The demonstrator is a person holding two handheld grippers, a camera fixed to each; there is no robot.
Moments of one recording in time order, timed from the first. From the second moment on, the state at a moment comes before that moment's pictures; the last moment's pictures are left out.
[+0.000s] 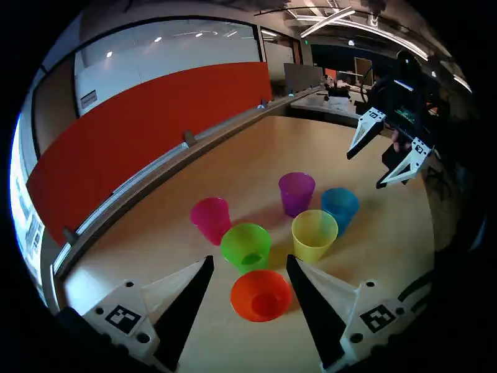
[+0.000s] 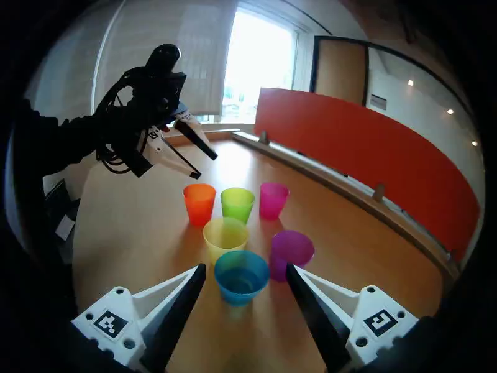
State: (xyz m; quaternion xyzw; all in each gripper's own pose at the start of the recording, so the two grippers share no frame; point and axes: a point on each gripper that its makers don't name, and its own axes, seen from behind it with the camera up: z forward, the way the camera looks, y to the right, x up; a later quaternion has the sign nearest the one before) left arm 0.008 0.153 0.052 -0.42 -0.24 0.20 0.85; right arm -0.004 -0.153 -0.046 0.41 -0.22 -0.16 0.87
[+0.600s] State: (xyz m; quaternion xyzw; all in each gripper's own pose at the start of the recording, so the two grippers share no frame) left arm -0.015 0.164 0.065 -0.44 -0.28 0.21 0.83; right arm -0.032 -0.160 -0.038 0.42 -0.24 -0.16 0.86
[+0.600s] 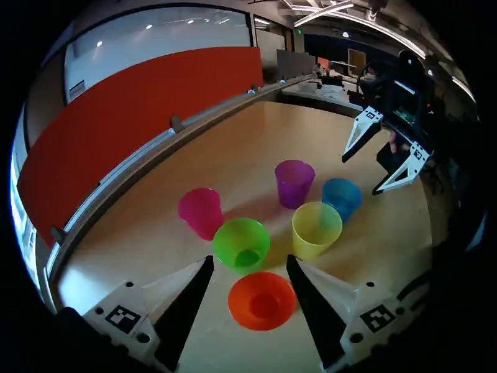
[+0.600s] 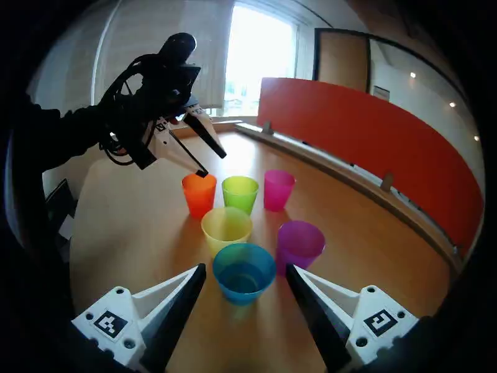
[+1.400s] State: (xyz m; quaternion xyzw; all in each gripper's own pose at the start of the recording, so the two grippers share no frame) left arm -0.048 0.173 0.082 -0.45 -0.32 0.24 0.80; right arm -0.054 -0.162 -0.029 0.42 -0.25 -0.16 0.86
